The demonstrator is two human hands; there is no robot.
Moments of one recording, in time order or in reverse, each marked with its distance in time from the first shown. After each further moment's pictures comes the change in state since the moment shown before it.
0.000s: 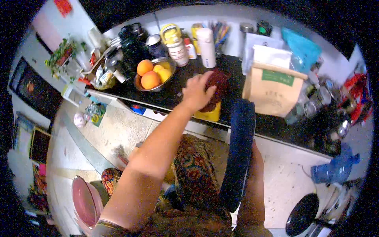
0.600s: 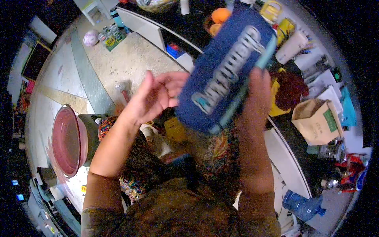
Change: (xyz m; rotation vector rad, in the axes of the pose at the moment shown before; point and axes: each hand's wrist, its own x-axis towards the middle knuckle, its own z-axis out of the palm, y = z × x) left_hand -0.217 -0.173 -0.176 -1.724 -0.118 -0.155; right_hand 0.072 0.146 0.187 -0.672 -0.298 -0.367
